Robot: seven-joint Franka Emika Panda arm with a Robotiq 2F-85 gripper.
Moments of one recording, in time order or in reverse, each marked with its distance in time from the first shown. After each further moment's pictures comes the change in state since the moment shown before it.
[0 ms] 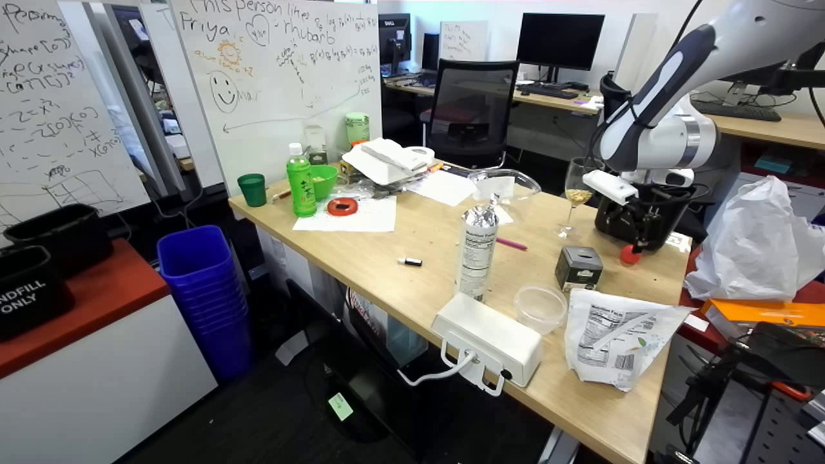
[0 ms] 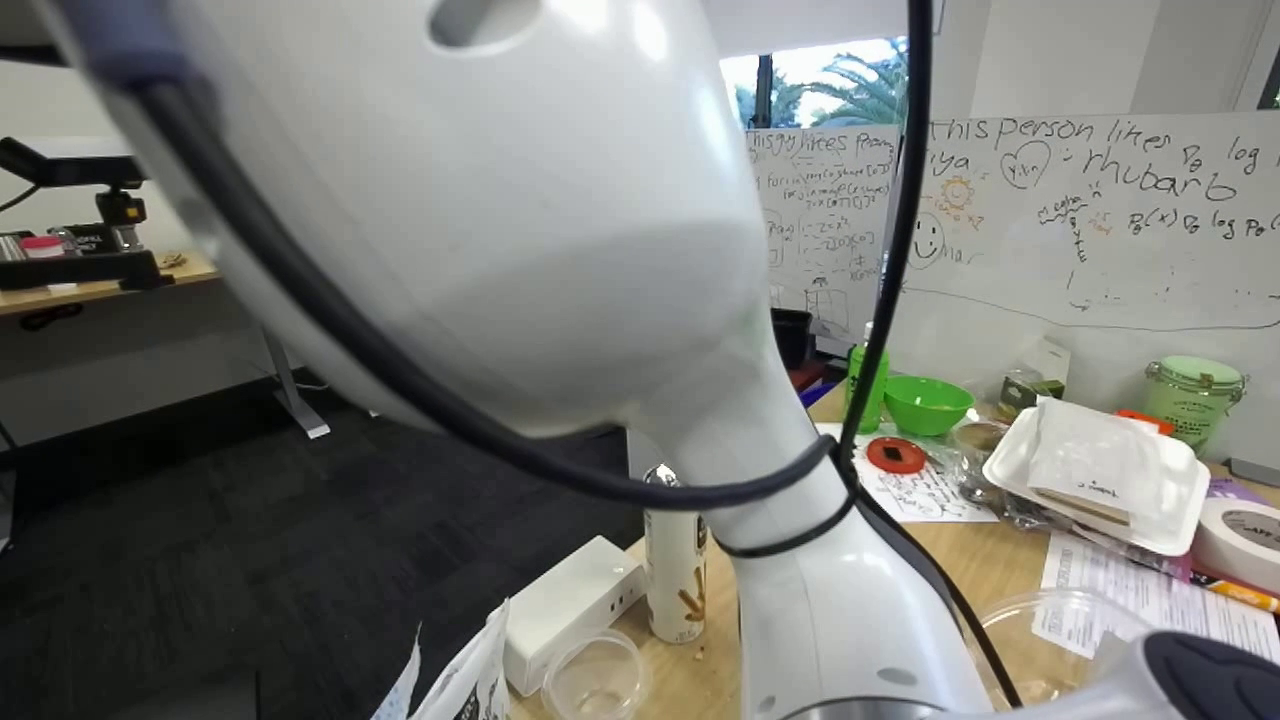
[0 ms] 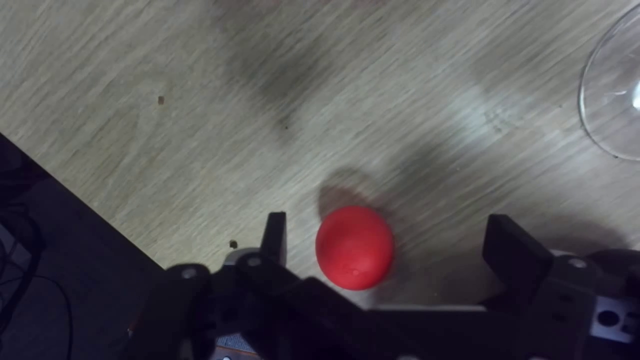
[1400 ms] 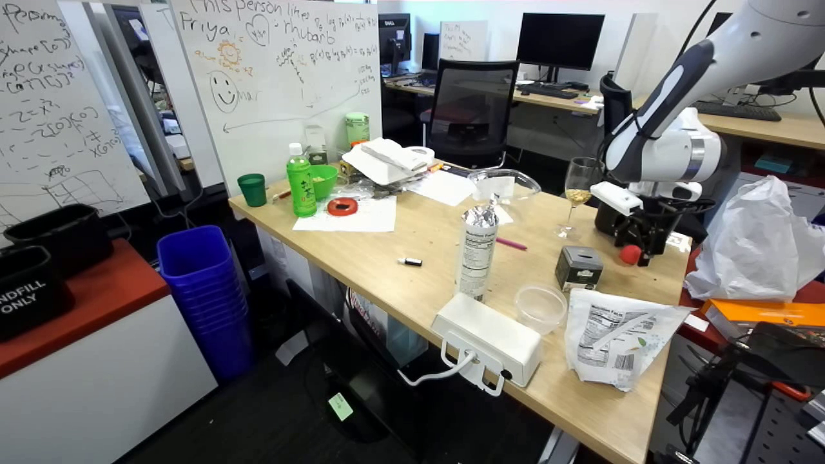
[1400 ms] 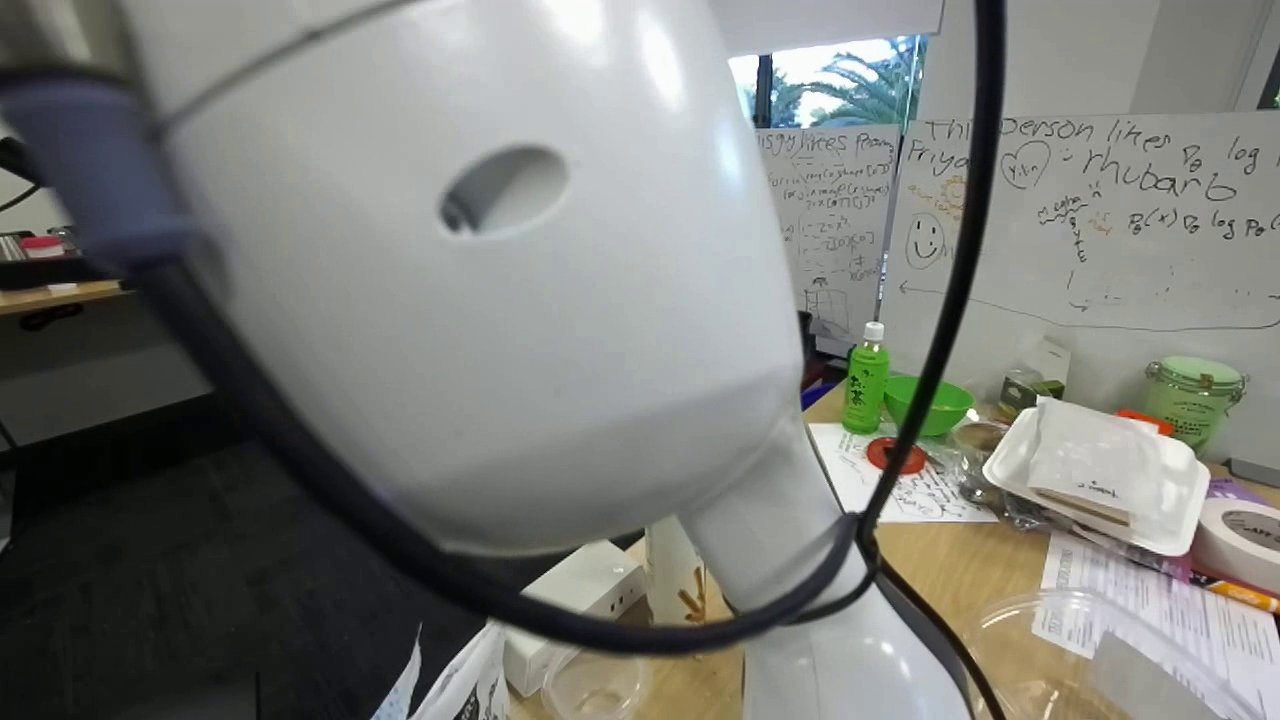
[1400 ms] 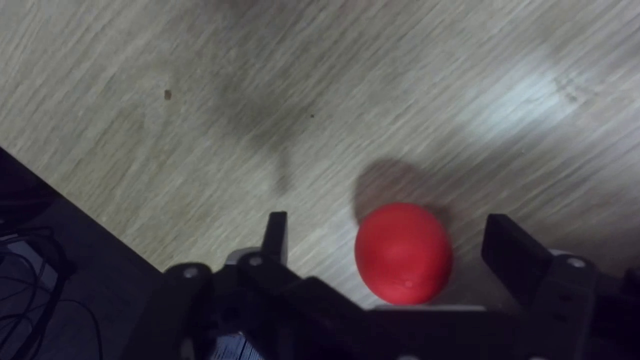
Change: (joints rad) arm -0.067 0.042 0.040 -0.008 0.040 0.017 0.009
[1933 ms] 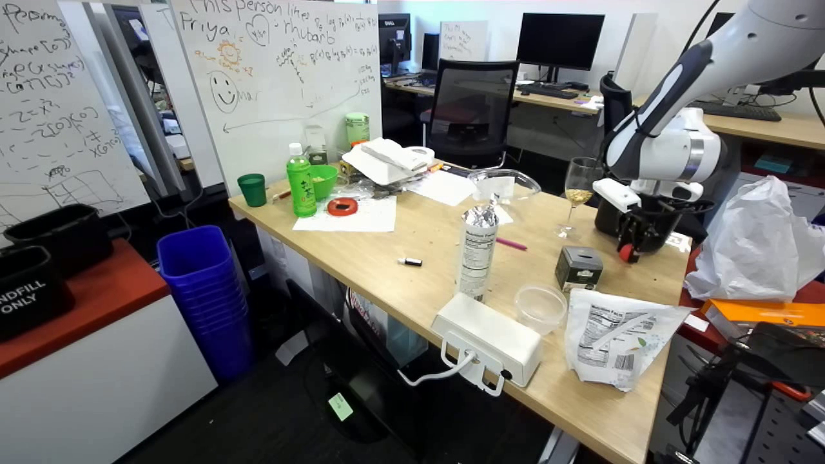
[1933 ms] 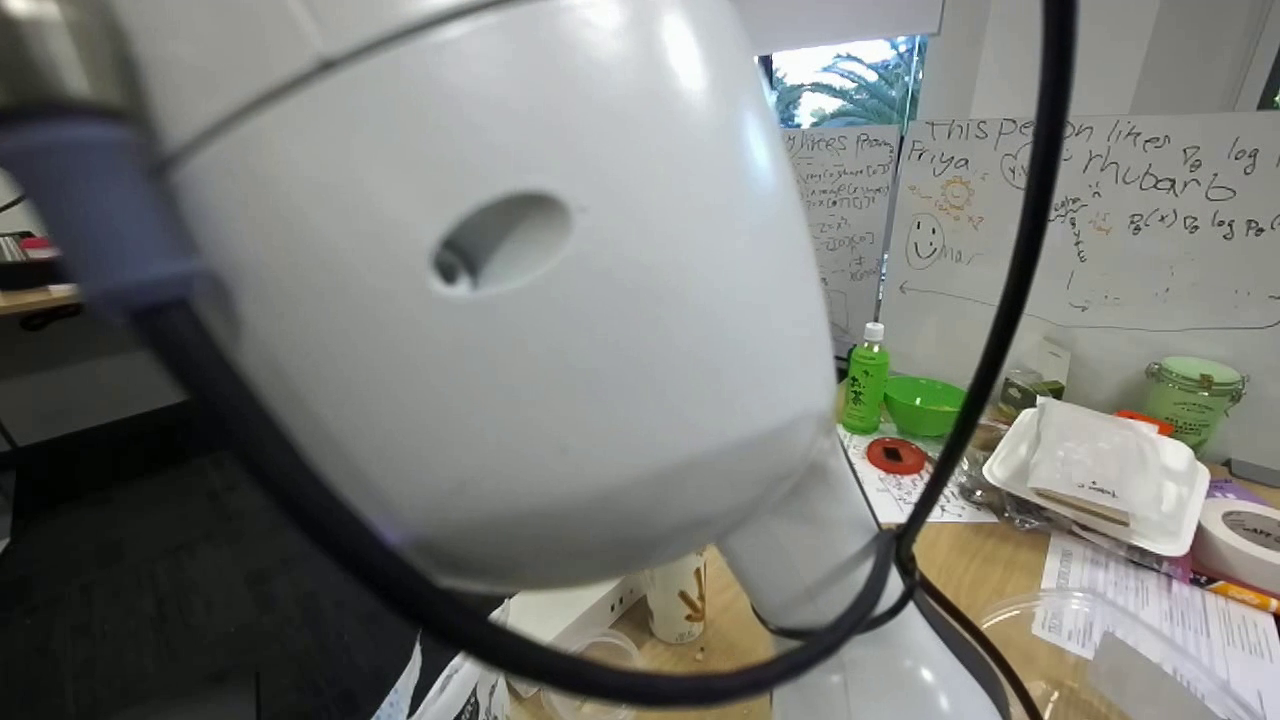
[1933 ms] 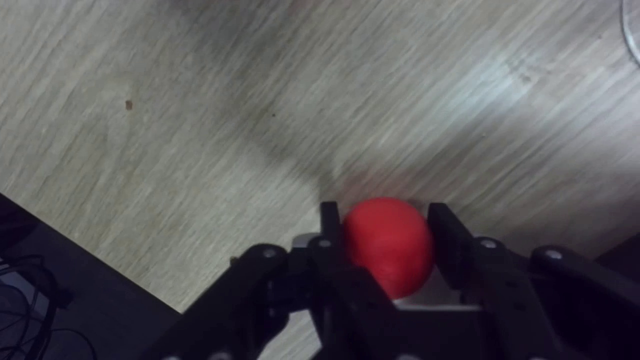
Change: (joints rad) arm -0.026 0.012 0.009 0.023 0.061 0.017 0.000
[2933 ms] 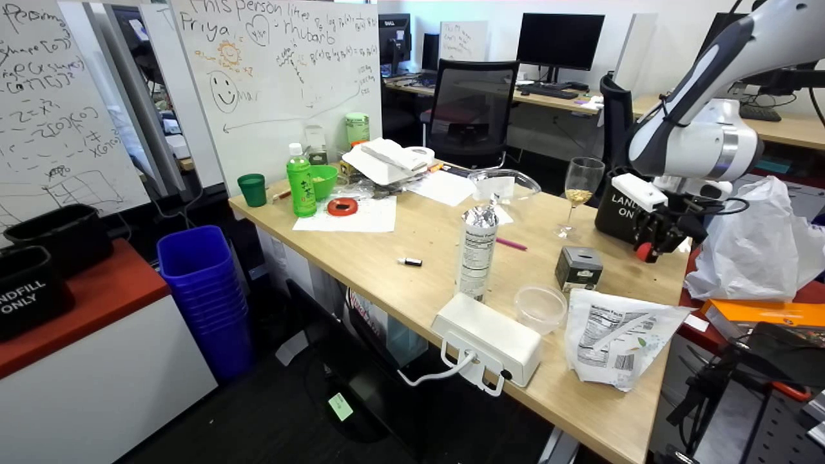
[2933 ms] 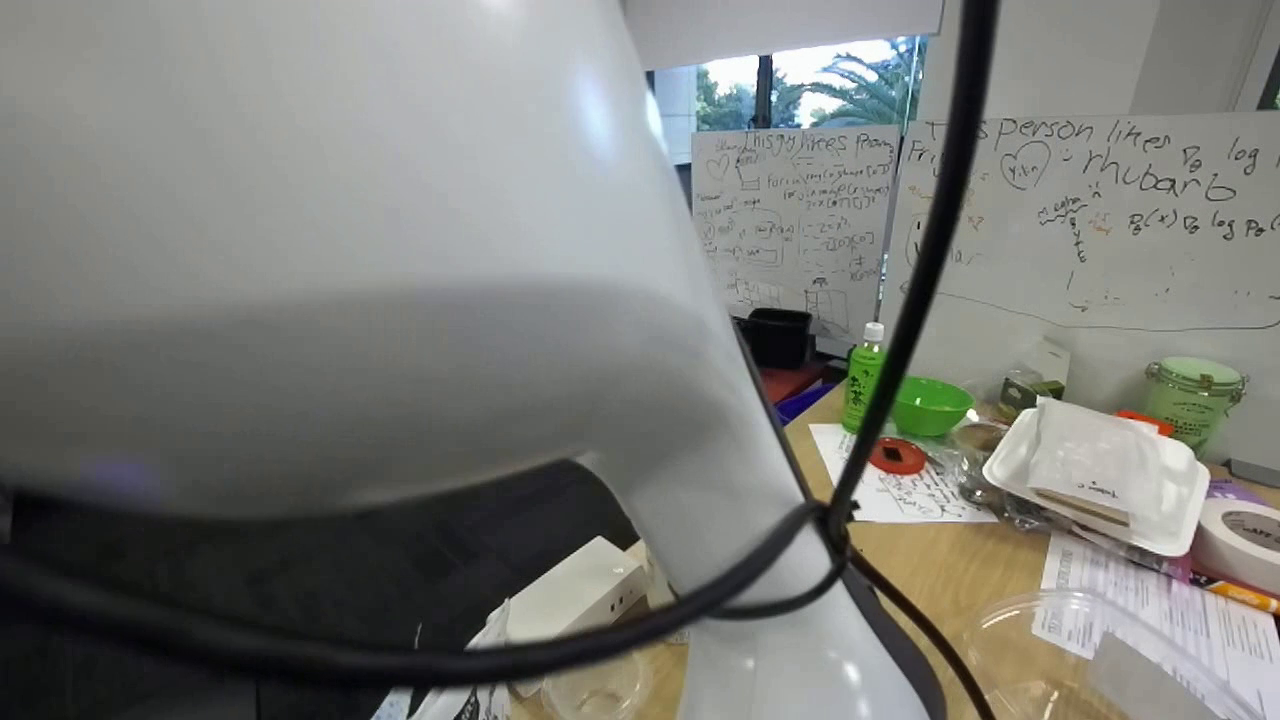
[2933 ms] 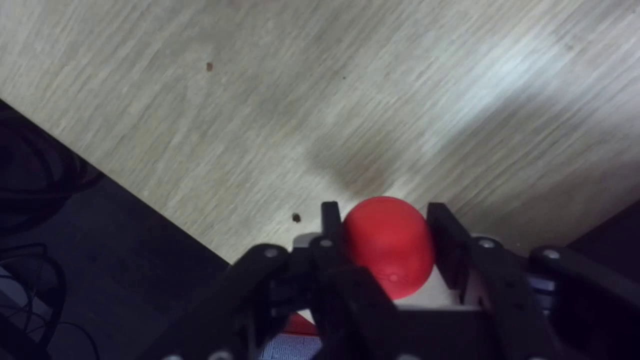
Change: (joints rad) arm -0.009 -0.146 0.000 -0.188 0.009 0.096 -0.077
